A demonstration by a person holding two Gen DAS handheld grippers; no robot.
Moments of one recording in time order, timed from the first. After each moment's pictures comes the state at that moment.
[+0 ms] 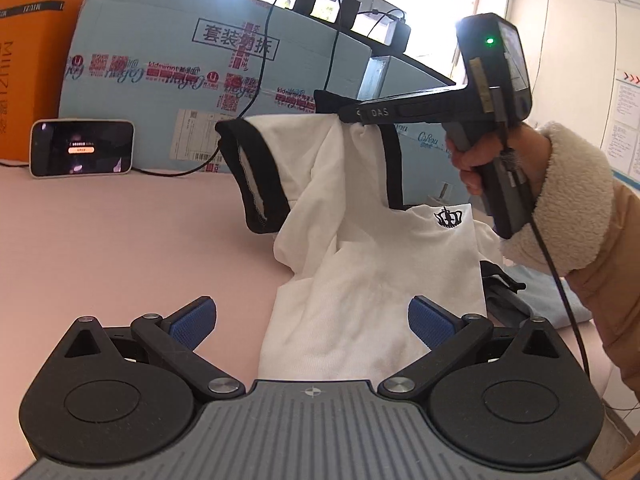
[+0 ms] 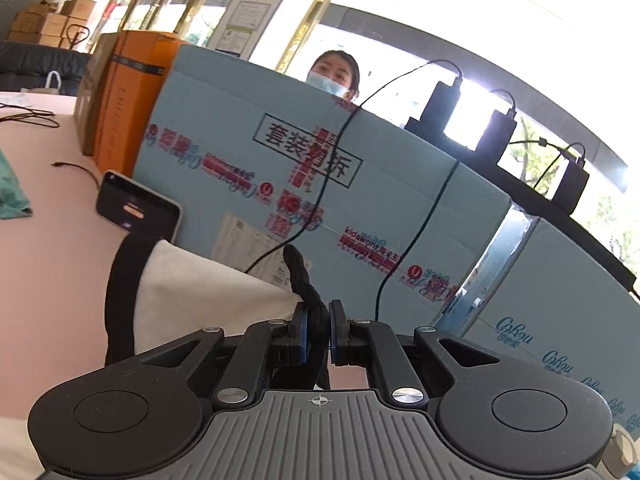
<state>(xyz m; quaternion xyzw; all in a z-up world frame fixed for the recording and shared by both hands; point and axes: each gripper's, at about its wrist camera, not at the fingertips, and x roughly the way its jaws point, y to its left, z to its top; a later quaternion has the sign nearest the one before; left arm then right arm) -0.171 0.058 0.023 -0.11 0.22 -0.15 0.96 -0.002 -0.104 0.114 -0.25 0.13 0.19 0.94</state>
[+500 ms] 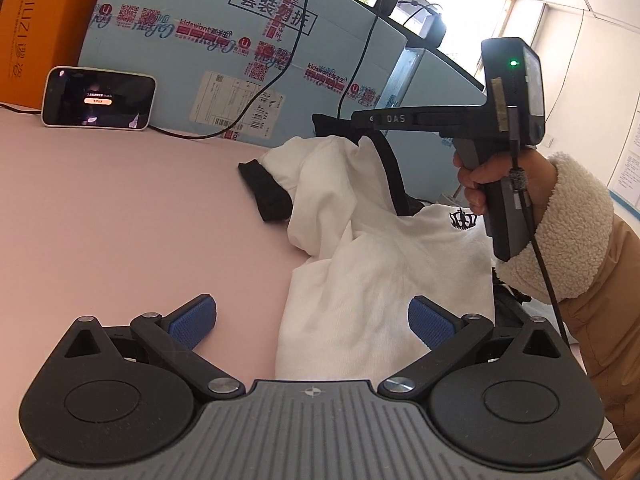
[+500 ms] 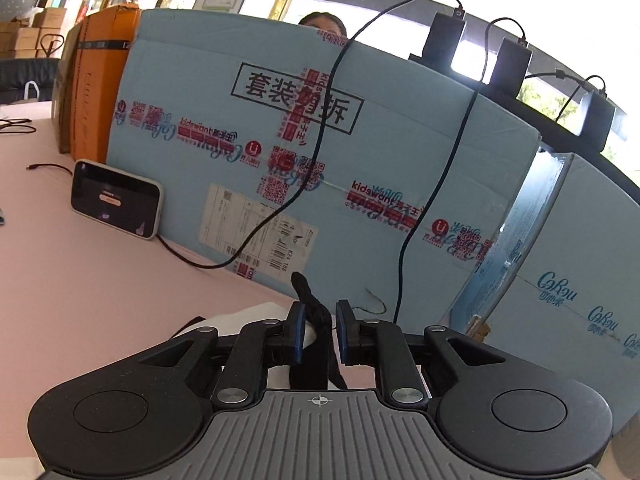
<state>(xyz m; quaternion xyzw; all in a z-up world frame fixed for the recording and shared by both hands) -0.159 0.071 0.018 -0.16 0.26 -0.14 0.94 0.020 -0.093 0.099 -0.21 0.18 0.19 0.94</state>
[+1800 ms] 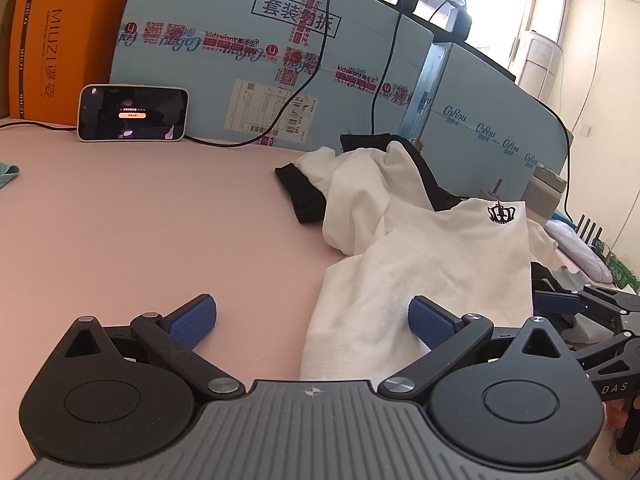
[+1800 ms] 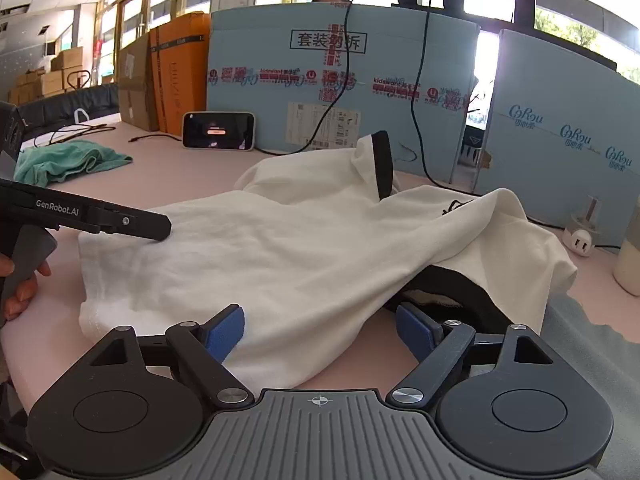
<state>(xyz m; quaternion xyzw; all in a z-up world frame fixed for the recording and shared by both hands) -0.164 0.061 0.020 -0.12 0.26 -0.07 0.96 -0.151 -0.208 0.037 -0.11 0.26 0.26 0.92</state>
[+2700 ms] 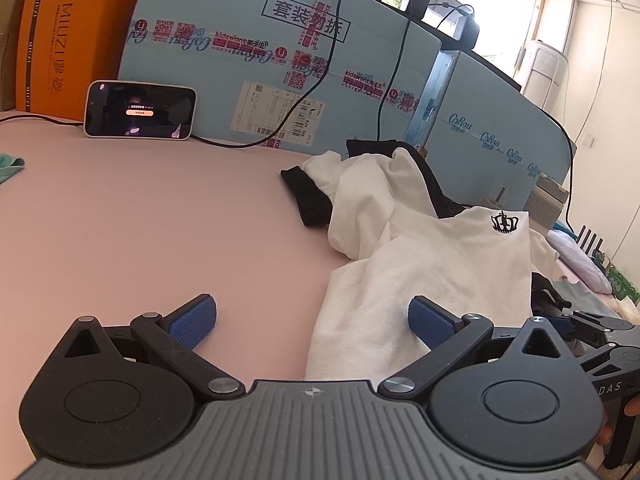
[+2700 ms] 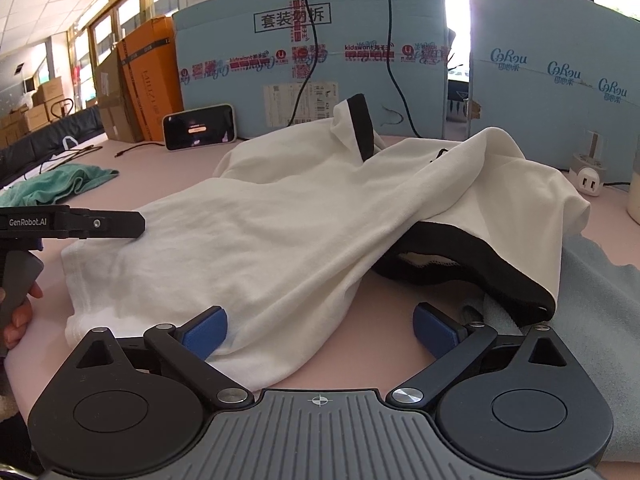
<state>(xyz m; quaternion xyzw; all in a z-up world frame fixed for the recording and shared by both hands) -0.166 0.064 0.020 -0.13 0.26 -0.07 0.96 -0.135 -0.222 0.021 -0.04 0.30 0.26 0.92</state>
